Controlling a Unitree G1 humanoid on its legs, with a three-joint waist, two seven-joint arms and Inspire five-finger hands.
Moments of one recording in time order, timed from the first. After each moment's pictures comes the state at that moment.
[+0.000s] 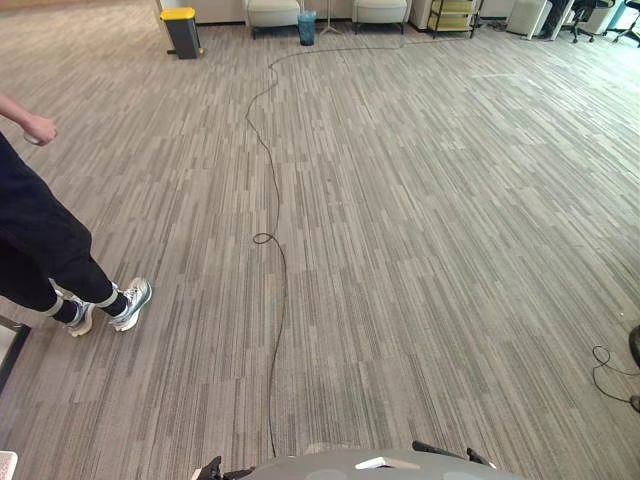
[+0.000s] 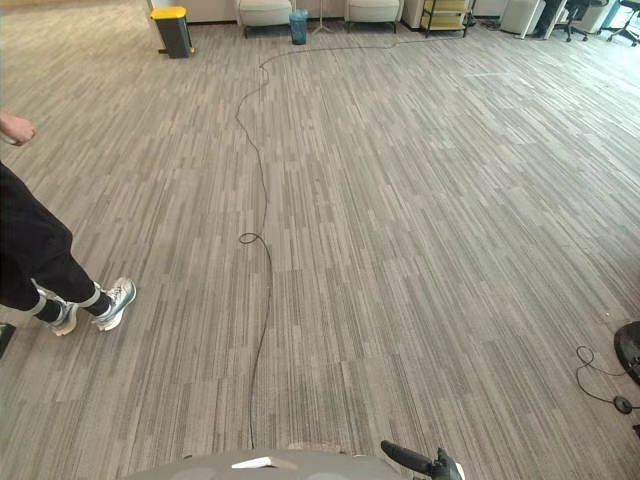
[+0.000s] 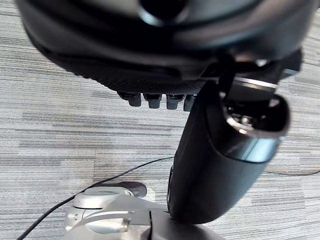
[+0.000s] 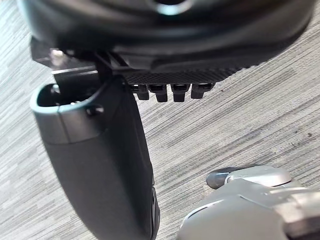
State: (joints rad) left arm 0.20 0.11 0.17 1.11 -0.01 -0.02 0.08; right arm 0.14 -0.07 -0.29 1.13 0.09 -0.02 -0.12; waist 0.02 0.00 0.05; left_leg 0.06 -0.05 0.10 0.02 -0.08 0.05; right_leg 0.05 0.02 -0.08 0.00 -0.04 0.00
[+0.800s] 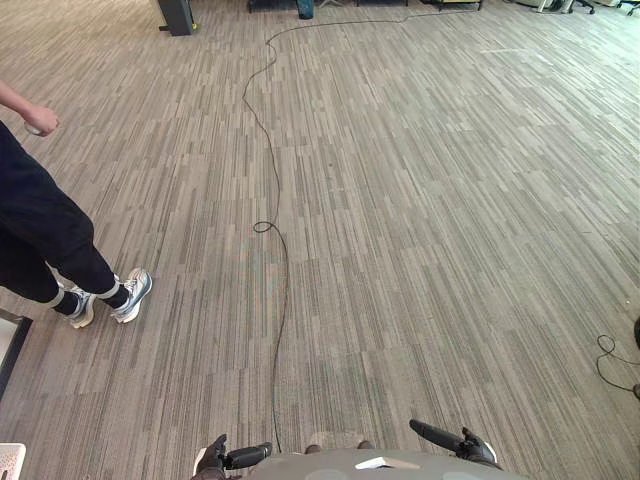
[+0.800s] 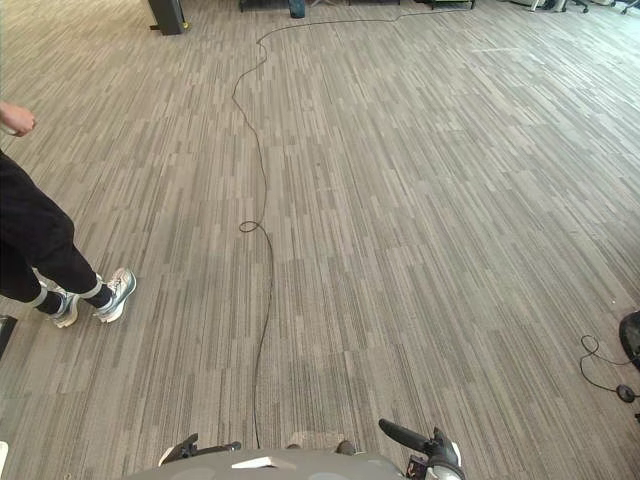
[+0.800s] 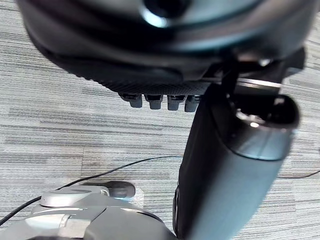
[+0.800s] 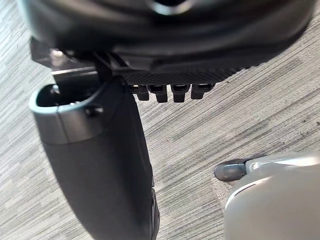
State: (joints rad) left arm 0.16 0.10 0.19 1.12 -0.01 -0.04 0.08; right arm 0.08 -0.07 -0.31 1.13 0.08 -0.02 -0.12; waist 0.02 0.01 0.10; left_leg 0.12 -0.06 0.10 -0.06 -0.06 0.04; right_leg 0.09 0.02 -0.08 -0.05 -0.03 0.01
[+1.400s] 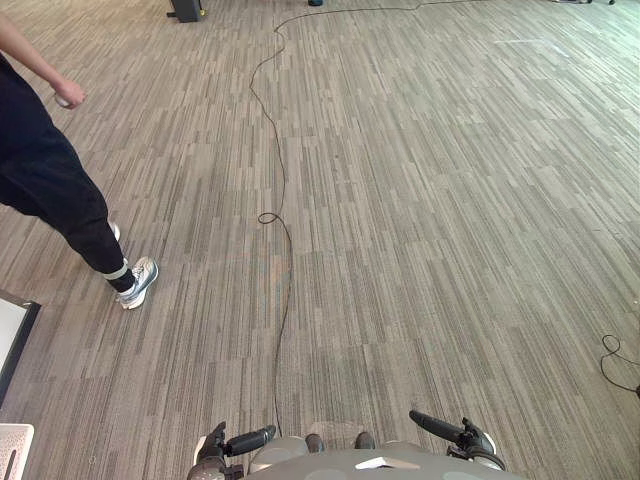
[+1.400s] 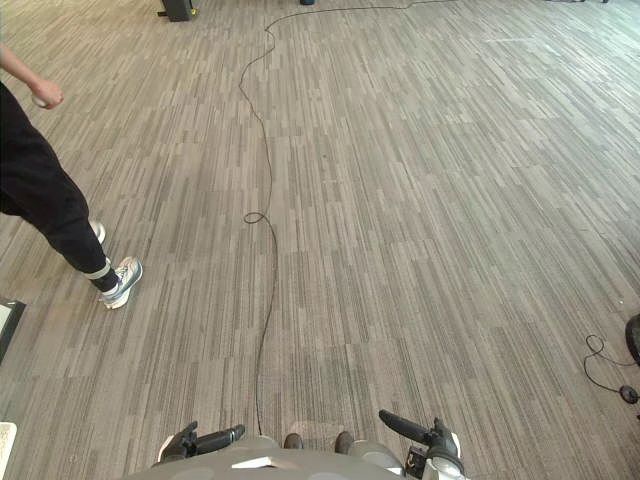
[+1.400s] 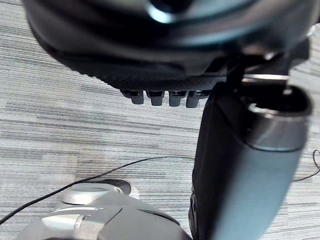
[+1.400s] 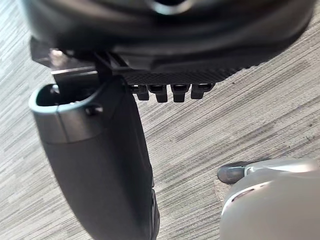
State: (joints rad) left arm 0.13 0.09 0.22 1.05 -0.05 -0.04 0.08; right arm 0.07 -0.06 -0.30 1.08 0.08 -0.01 -0.14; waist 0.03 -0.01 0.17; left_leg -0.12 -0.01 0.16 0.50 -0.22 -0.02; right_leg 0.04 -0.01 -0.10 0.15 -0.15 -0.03
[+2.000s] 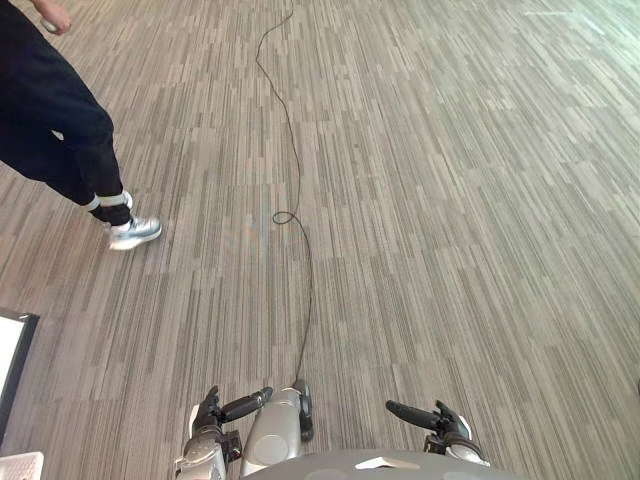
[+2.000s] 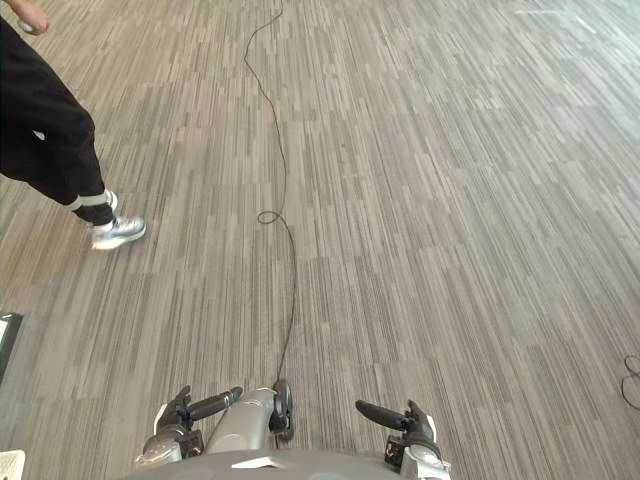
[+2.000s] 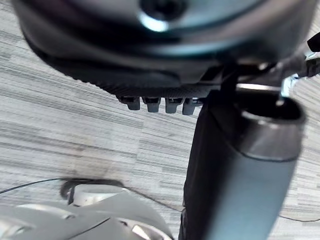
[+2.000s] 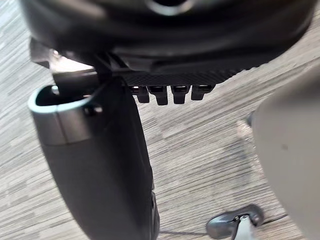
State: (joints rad) left arm 0.09 0.10 0.25 1.00 -0.08 -0.06 0.08; right arm 0.06 0.02 -0.25 1.02 0.03 -0.01 -0.13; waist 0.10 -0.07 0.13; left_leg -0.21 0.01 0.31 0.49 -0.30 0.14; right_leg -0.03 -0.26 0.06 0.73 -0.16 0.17
